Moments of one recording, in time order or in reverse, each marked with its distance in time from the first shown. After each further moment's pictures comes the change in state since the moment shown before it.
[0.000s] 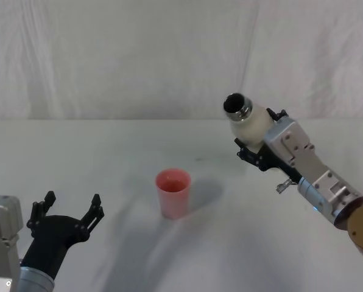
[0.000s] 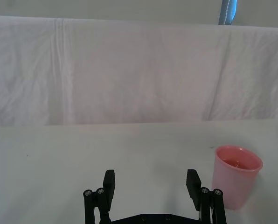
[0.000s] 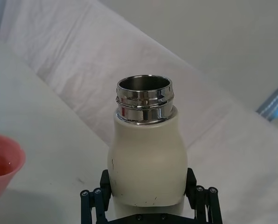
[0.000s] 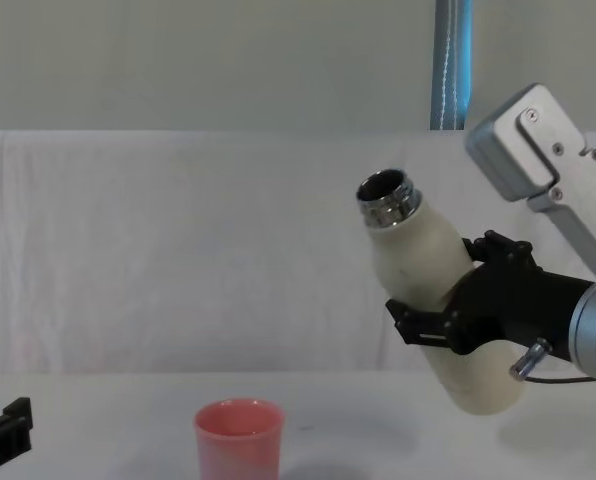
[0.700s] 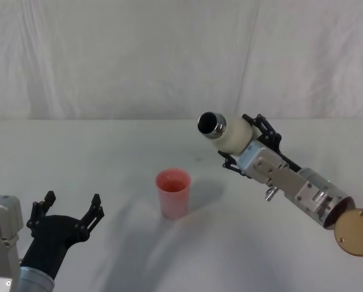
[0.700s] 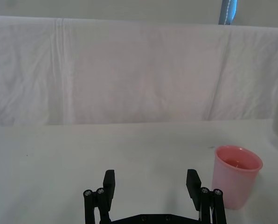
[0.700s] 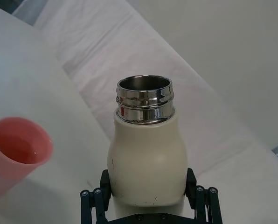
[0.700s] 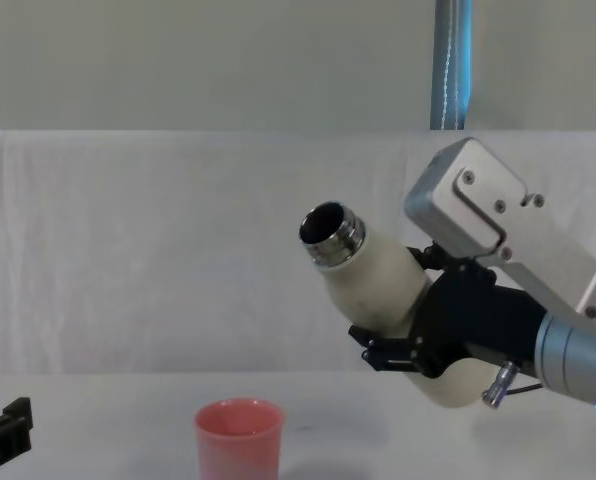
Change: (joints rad) left arm 0.000 0.000 0.000 0.000 0.000 0.000 0.000; right arm 0.053 0.024 -0.080 0.067 -0.132 -0.111 0.008
